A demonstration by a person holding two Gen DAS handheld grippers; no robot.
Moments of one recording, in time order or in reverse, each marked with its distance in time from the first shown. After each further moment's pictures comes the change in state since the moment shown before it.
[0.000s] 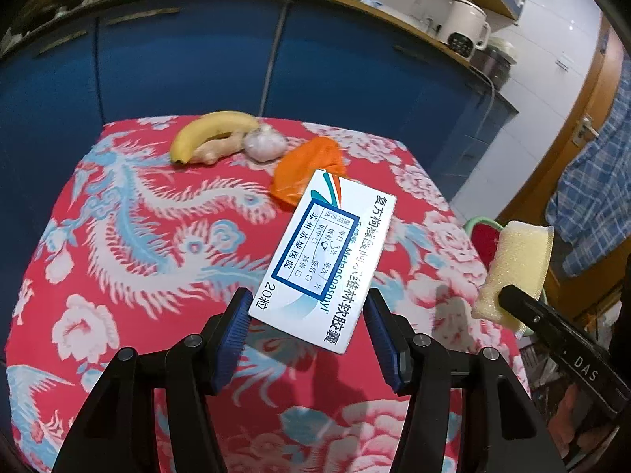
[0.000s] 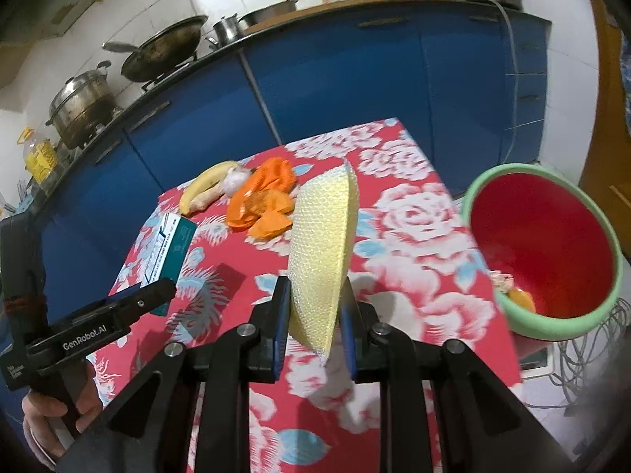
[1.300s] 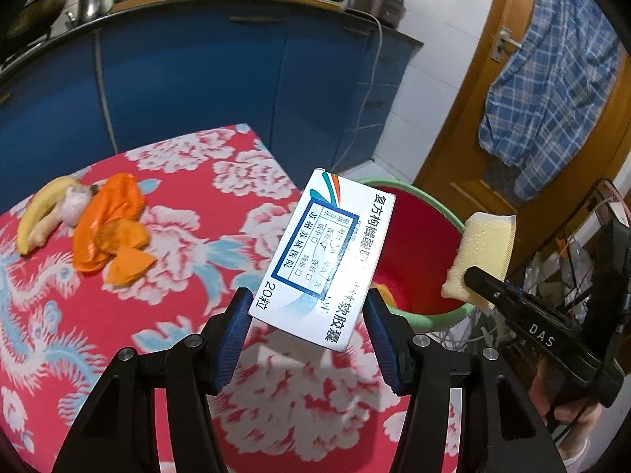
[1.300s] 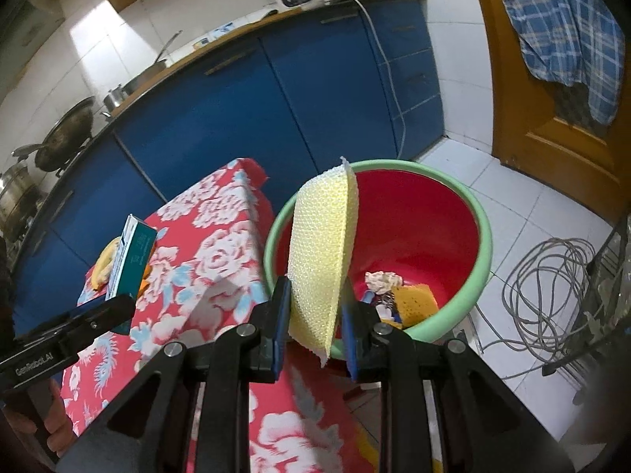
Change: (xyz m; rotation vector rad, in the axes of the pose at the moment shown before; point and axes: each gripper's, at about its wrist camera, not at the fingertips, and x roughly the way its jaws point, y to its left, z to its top) left arm 0.052 -0.176 0.017 0.302 0.095 -0.169; right arm -0.043 -0.167 0.000 0.273 -0.072 -0.205
